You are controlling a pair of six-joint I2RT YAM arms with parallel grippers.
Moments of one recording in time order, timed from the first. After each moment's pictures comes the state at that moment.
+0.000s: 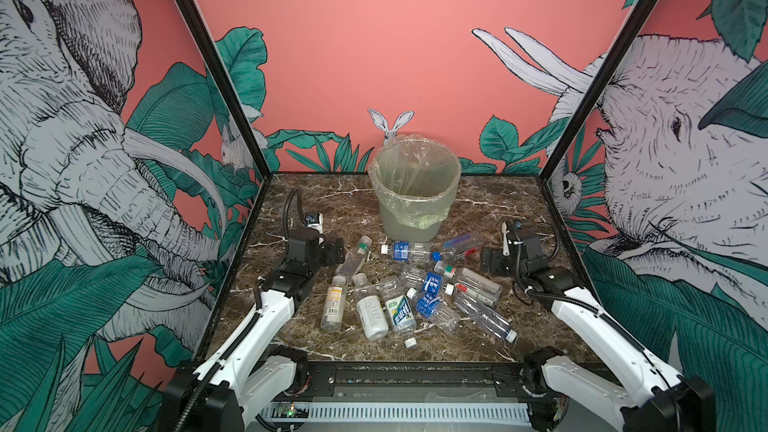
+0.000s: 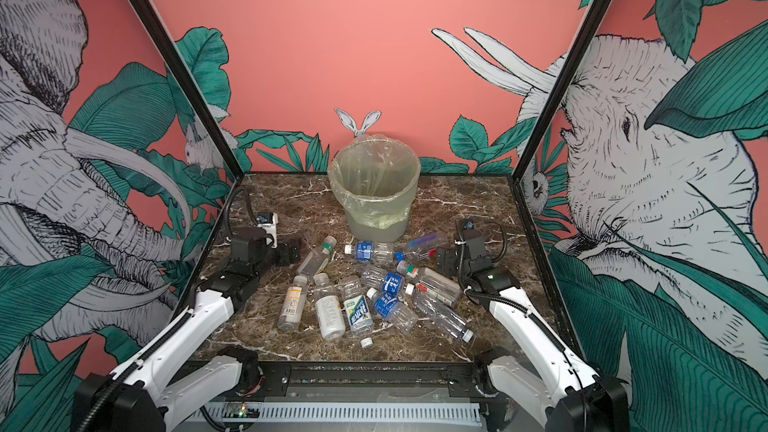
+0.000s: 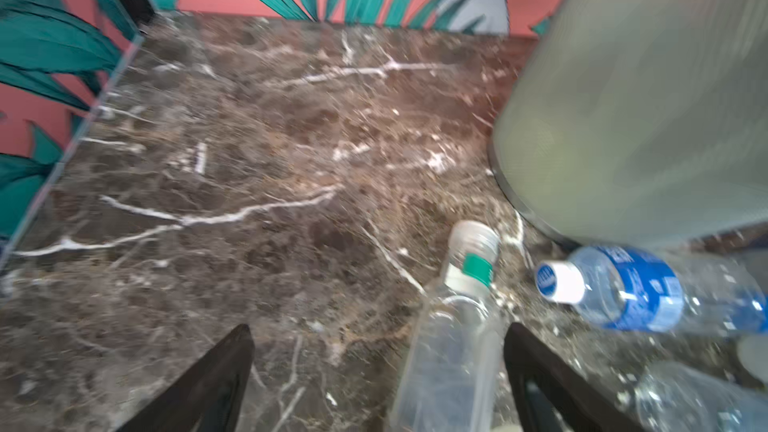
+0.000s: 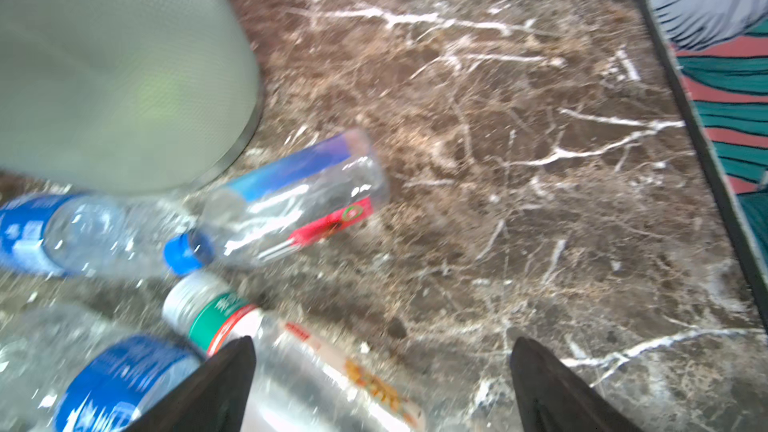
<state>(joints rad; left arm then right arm) -0.30 1.01 0.63 -0.21 -0.10 -0.19 0.38 0.97 0.72 -0.55 0.20 0.29</state>
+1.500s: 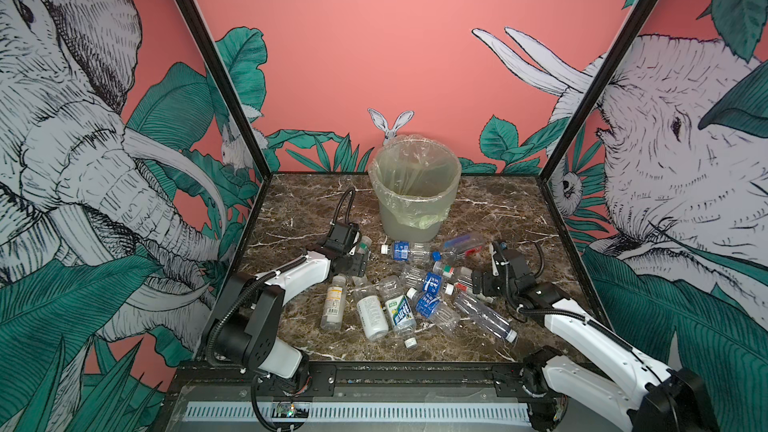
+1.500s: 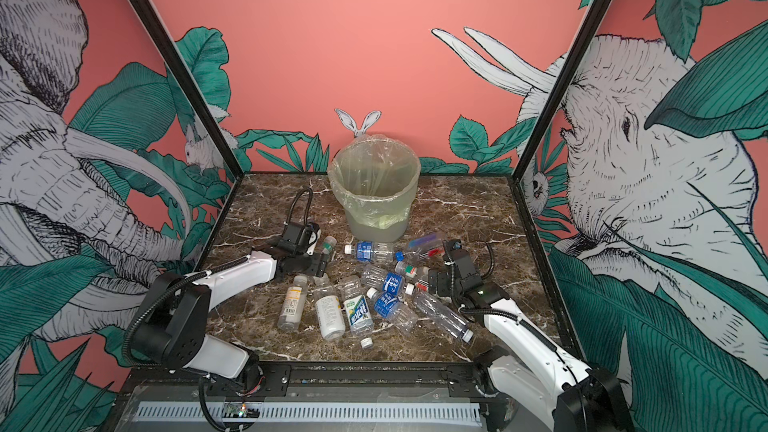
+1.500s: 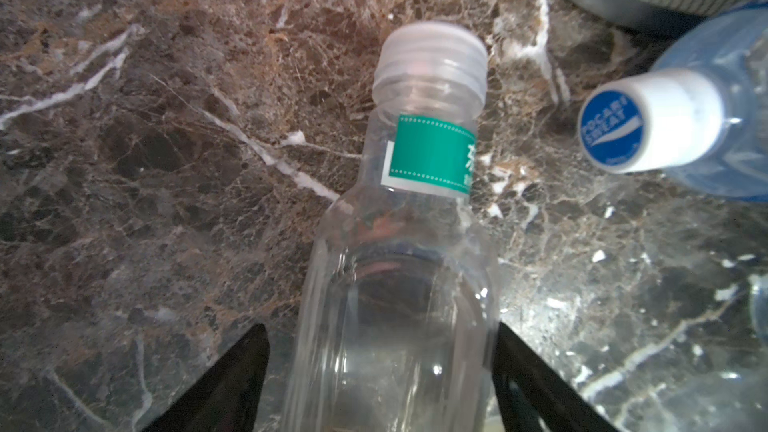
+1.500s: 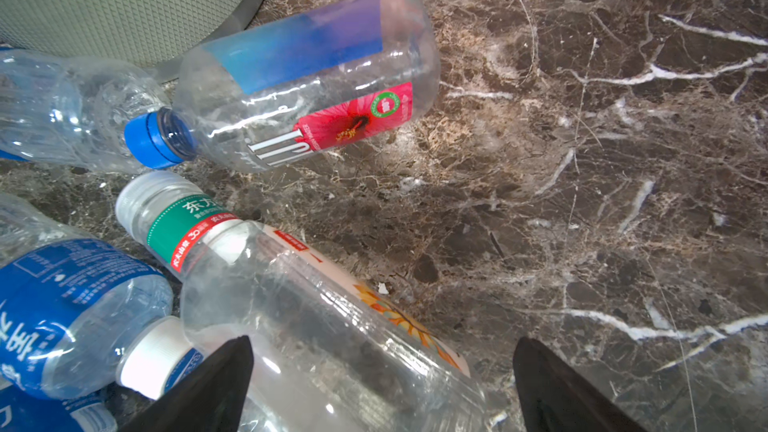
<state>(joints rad) -0.44 1.50 0.78 -0.34 -0.07 -0.12 0.45 0.96 0.53 -0.45 0.20 0.32</state>
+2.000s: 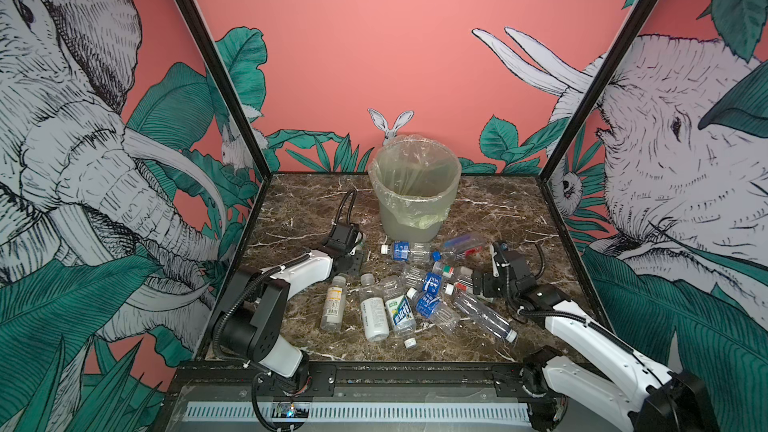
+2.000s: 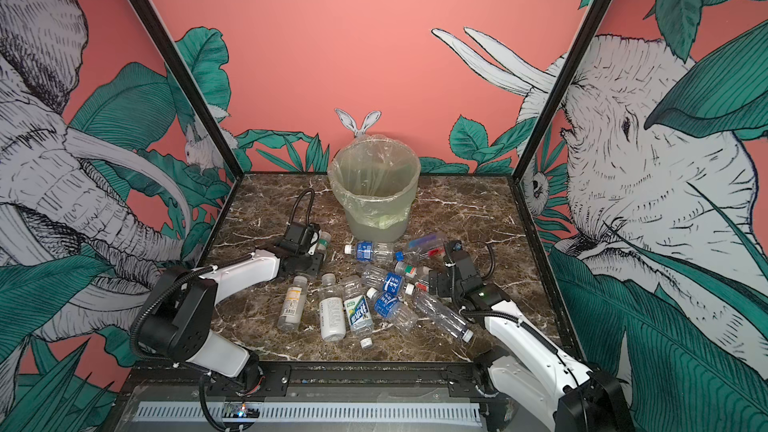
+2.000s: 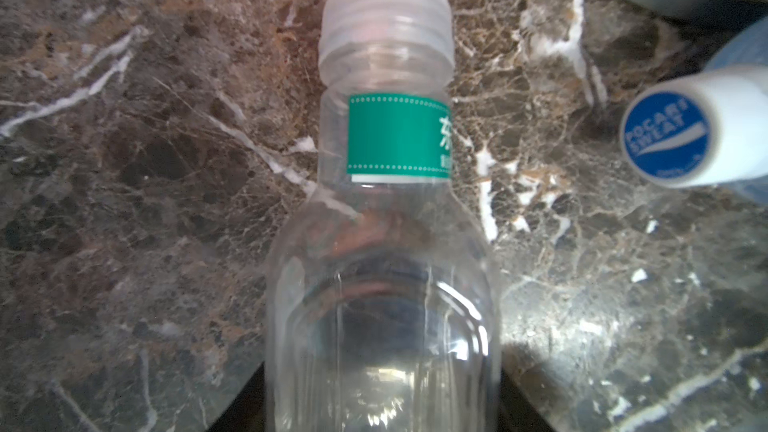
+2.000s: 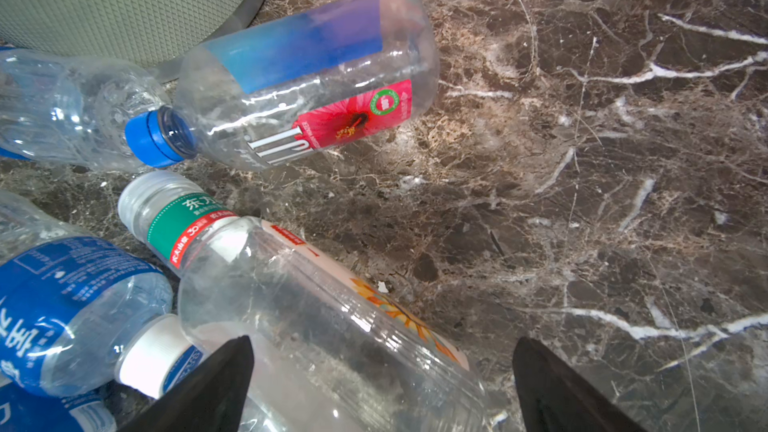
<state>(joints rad) -0.44 1.52 0.79 -0.31 -0.11 -0.11 0.45 0.94 0.51 -0.45 0.20 0.32</state>
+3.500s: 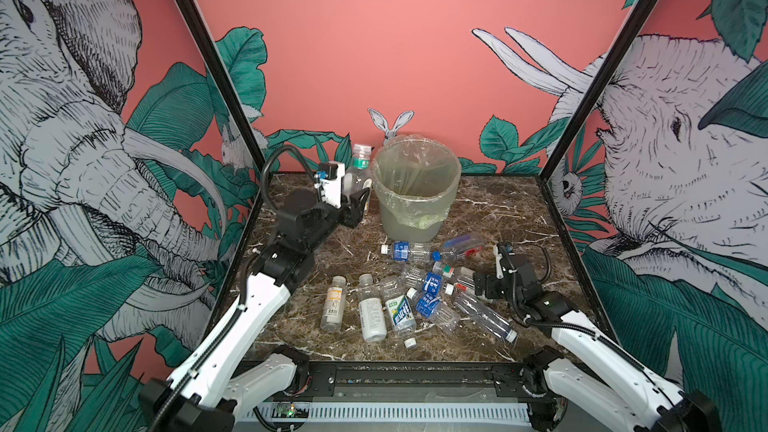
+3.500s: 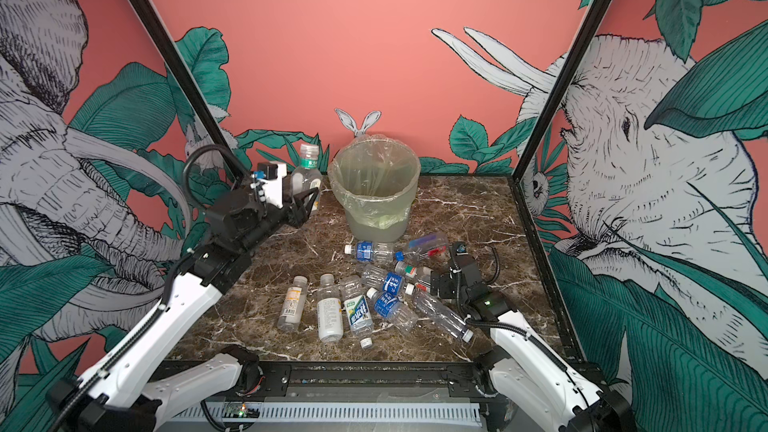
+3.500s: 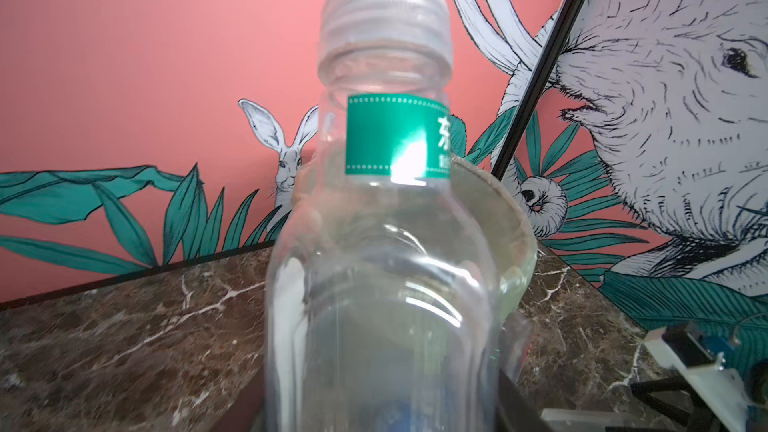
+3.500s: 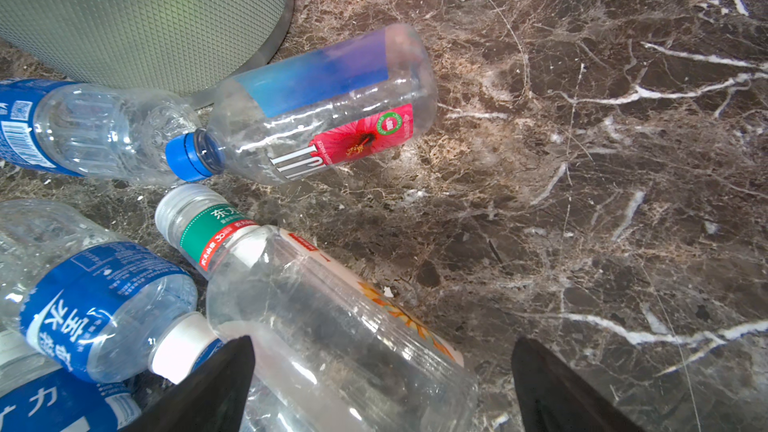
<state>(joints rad) -0.47 1.11 1.13 -0.11 0.14 -0.15 0.45 0.84 0.48 -0.43 0.20 0.32</state>
